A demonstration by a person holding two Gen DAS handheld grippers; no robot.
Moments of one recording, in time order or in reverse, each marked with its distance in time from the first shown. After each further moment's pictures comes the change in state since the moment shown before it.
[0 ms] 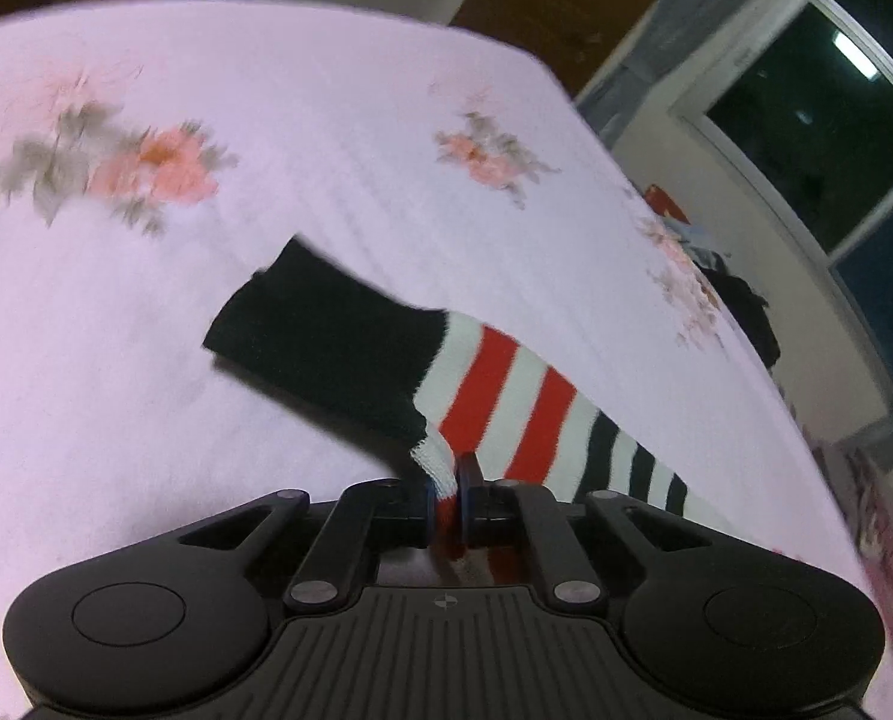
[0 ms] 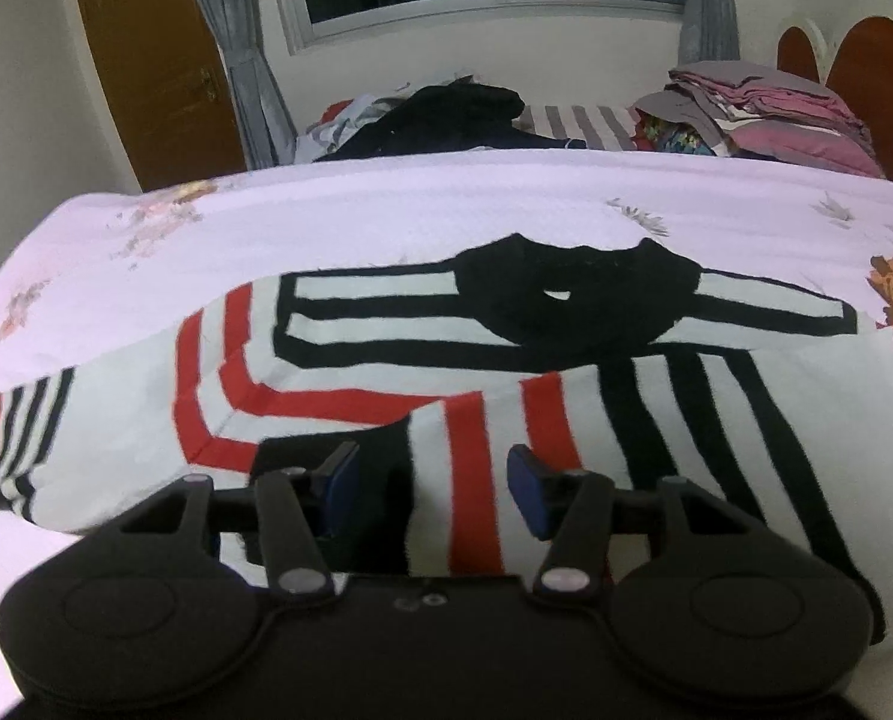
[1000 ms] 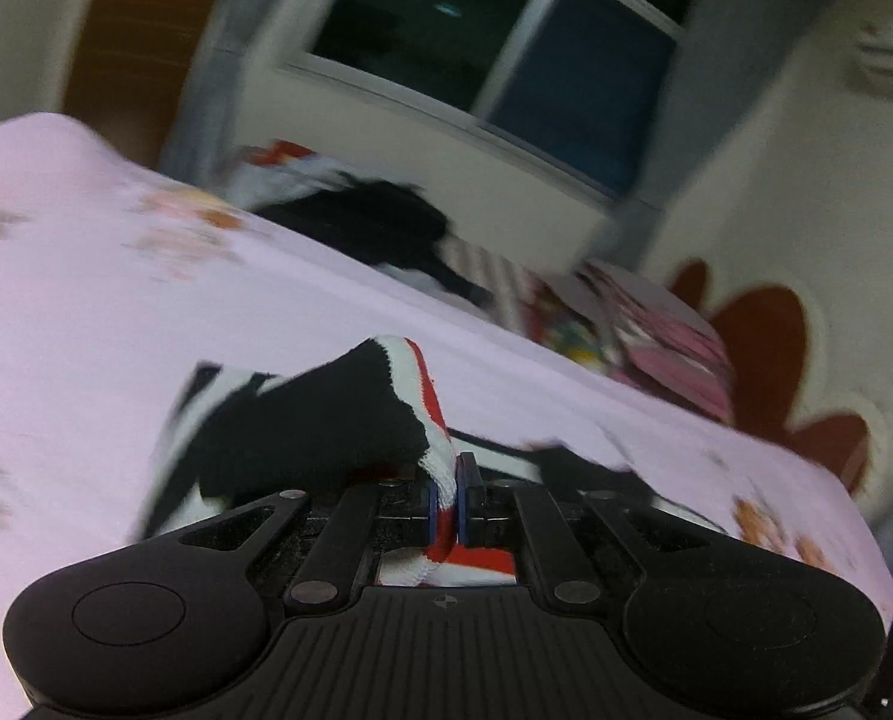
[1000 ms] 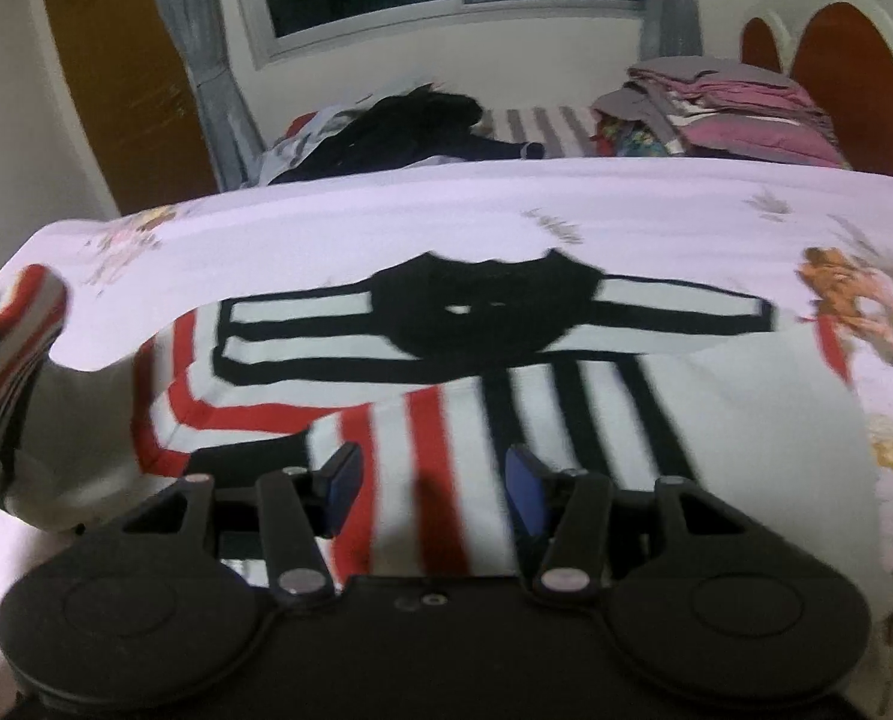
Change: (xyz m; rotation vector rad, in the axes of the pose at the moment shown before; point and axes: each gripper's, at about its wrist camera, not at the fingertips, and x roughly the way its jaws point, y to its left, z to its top) left arm -0.079 -0.220 -0.096 0.531 0.061 -0.524; right arm -0.037 -0.057 0.005 0.064 -0.018 -0.026
